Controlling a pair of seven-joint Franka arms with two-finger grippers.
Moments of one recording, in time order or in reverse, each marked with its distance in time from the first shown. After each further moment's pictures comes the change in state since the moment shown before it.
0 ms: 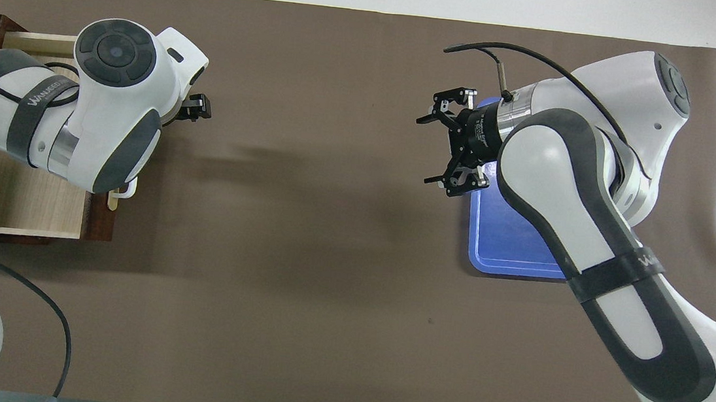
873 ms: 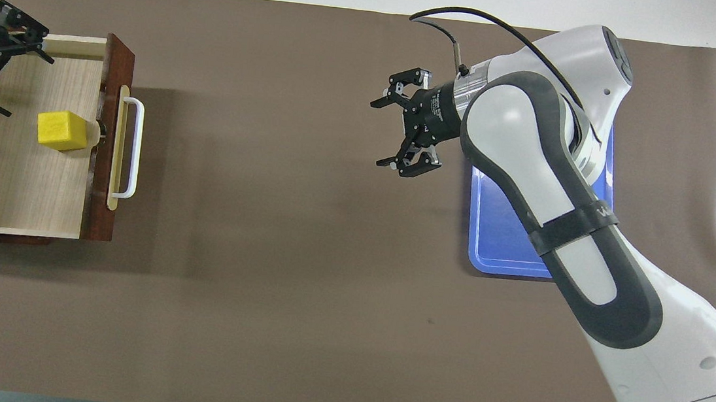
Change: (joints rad) left arm 0.153 -0.005 0.208 0.215 -0.242 -0.240 -0.486; right arm 0.060 0.170 0.008 0.209 0.001 -0.056 0.083
